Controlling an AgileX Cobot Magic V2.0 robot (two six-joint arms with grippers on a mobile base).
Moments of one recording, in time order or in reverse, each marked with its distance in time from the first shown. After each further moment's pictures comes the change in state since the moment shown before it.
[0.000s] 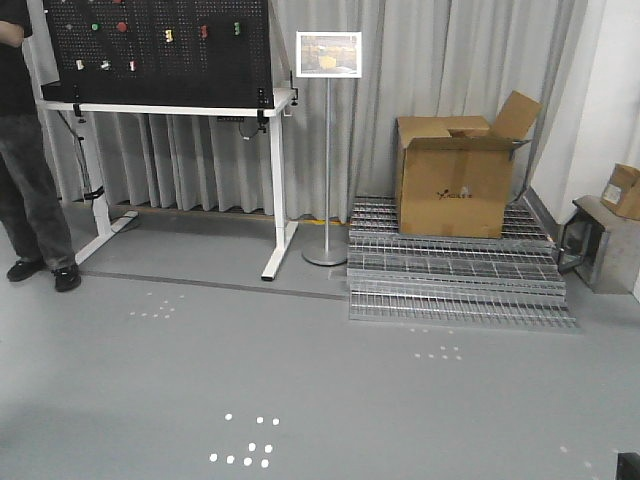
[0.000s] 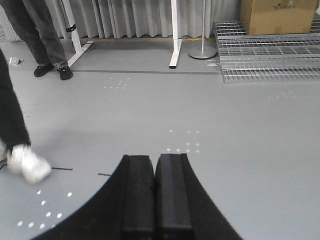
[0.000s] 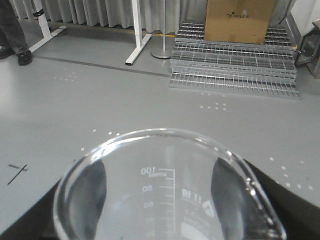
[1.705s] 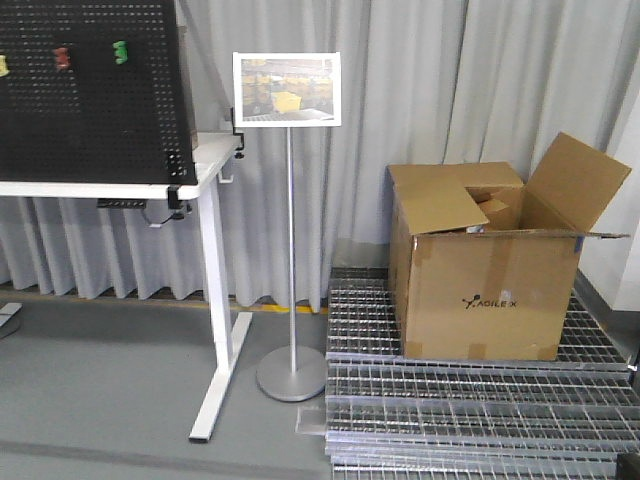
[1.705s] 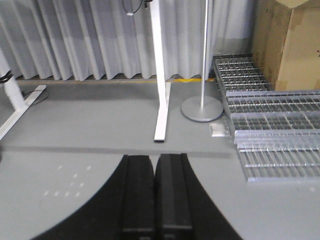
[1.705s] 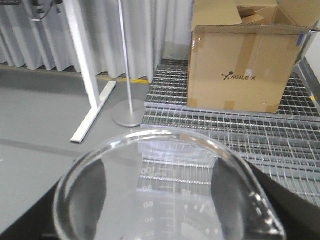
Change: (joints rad) left arm 0.000 0.000 0.000 0.000 0.000 0.000; right arm 0.000 0.000 0.000 0.000 0.000 0.000
